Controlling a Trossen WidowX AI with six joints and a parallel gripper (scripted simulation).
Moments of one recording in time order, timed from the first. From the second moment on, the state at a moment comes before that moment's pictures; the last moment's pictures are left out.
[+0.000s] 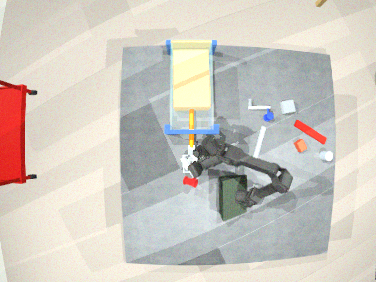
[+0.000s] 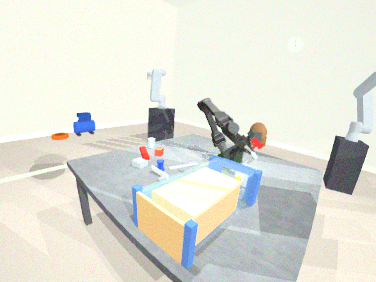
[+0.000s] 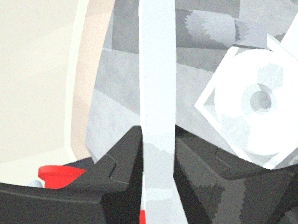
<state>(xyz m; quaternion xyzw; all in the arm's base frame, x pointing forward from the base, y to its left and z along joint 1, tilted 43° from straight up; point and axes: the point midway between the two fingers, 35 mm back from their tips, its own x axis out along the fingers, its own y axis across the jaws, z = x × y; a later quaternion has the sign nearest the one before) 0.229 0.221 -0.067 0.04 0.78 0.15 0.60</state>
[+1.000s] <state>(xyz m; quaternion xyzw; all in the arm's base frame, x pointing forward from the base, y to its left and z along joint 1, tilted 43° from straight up) 0.231 0.221 -0.066 0.23 0.73 0.30 0.56</state>
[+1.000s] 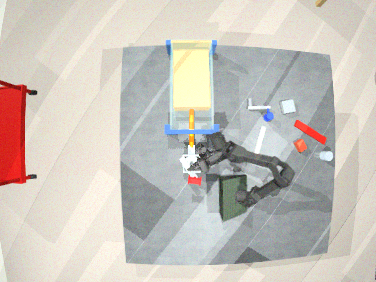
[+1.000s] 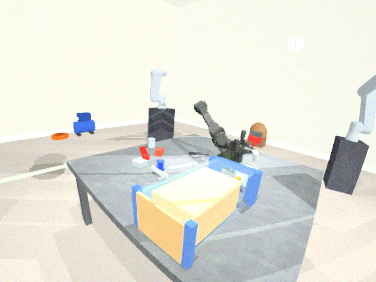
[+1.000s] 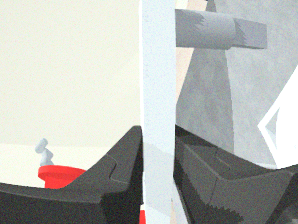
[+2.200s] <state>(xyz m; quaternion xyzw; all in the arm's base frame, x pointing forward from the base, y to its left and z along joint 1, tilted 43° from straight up) 0.193 0.186 -0.058 0.27 0.73 0.30 0.55</state>
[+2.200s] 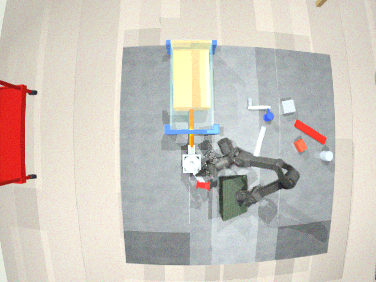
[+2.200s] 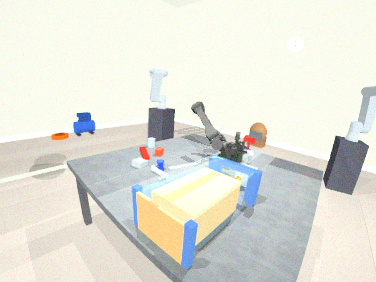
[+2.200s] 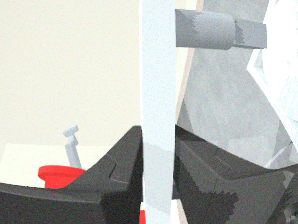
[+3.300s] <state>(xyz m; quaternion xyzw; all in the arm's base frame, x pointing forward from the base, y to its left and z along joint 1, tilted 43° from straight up) 0.189 0.169 -0.077 0.28 0.74 0.29 0.54</state>
